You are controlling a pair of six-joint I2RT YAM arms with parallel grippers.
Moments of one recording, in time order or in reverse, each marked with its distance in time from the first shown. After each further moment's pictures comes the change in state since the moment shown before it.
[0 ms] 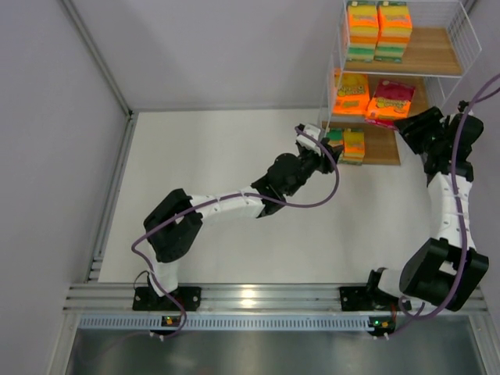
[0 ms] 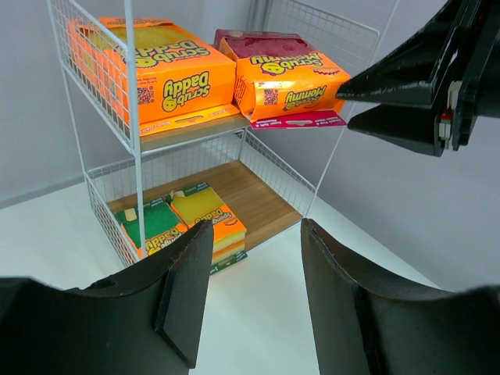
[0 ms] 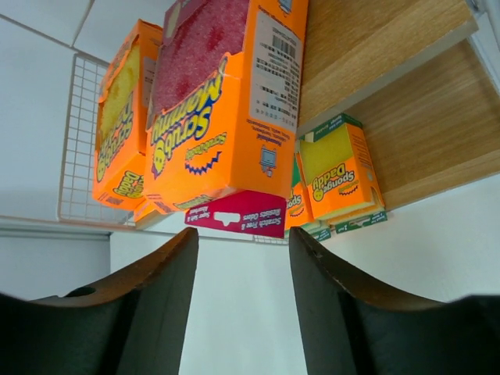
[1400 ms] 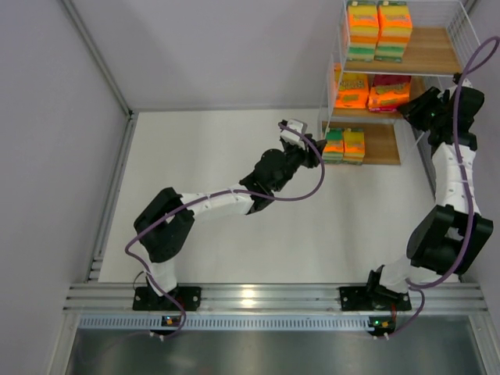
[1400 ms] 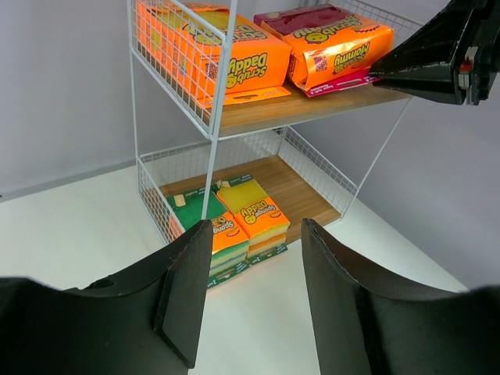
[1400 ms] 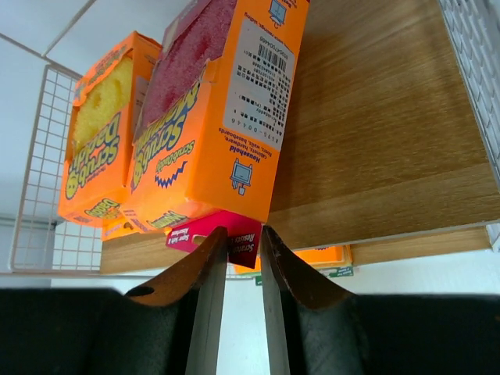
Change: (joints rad) left arm 0.076 -0.061 -0.094 0.008 -0.007 -0.023; right arm 0.043 0.244 0.280 -0.057 0.011 -0.172
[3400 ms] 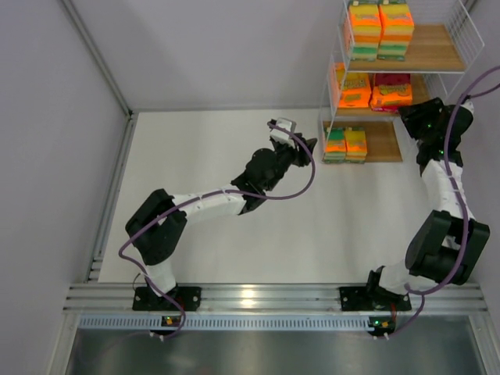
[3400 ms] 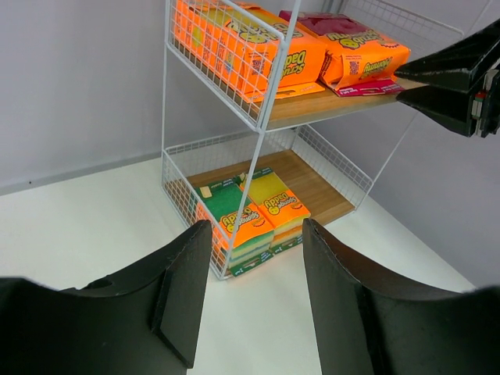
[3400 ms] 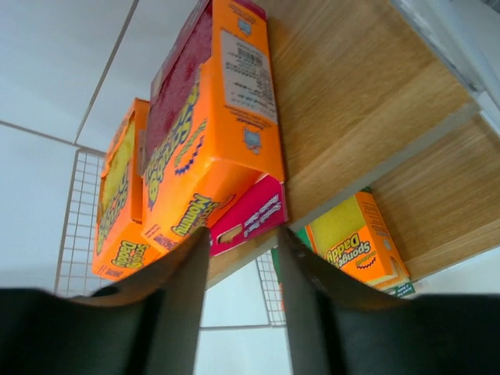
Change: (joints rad) left arm 0.040 -0.056 -0.071 0.003 -0.004 -0.016; right arm 0.010 -0.067 -0.269 0.342 0.150 0.317
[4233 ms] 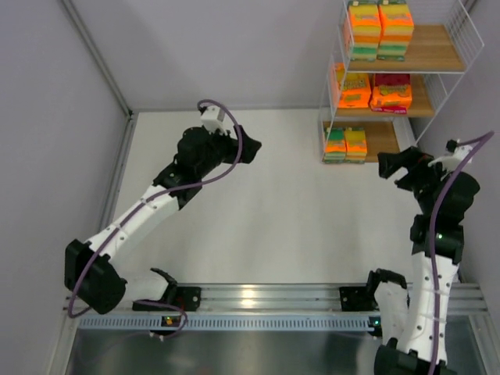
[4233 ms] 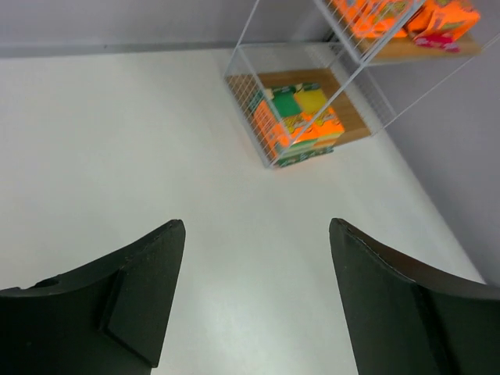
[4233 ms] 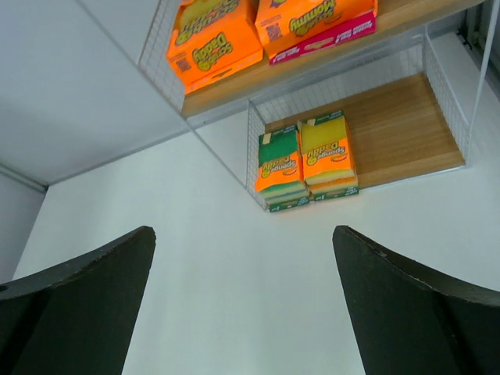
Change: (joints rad) left arm 0.316 -0.461 -0.099 -0.668 0.315 -0.238; right arm 0.013 -0.750 -0.262 -0.404 -0.095 -0.420
